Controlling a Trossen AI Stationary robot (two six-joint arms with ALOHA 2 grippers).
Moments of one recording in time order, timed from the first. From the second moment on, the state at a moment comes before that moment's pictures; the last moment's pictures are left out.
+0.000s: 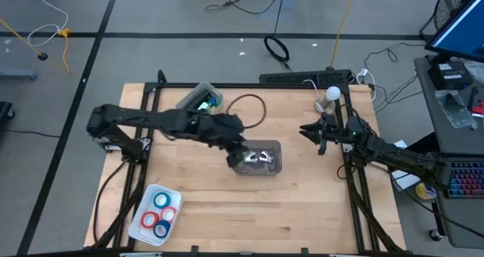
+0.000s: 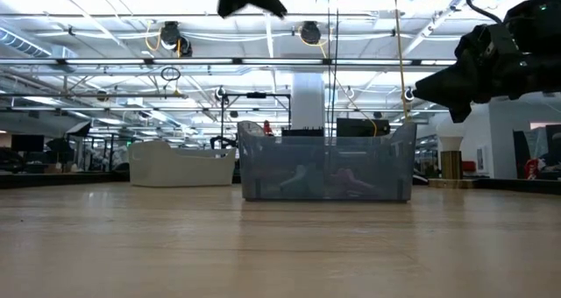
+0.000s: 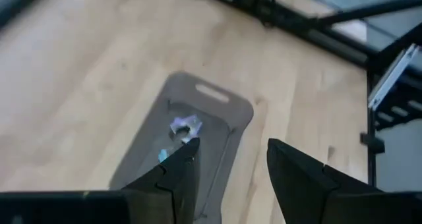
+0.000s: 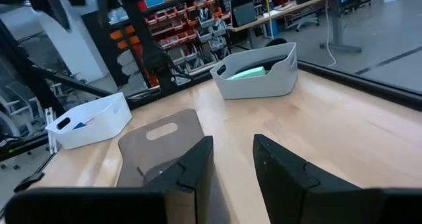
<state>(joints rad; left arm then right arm) -0.07 1.61 1.54 -0.66 -0.09 -0.45 -0.50 0.28 0.02 0.19 -0.31 0.29</state>
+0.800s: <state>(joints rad) -0.38 1.25 0.84 0.03 -0.58 -0.55 -0.49 0.27 0.02 0.09 -0.21 0.30</state>
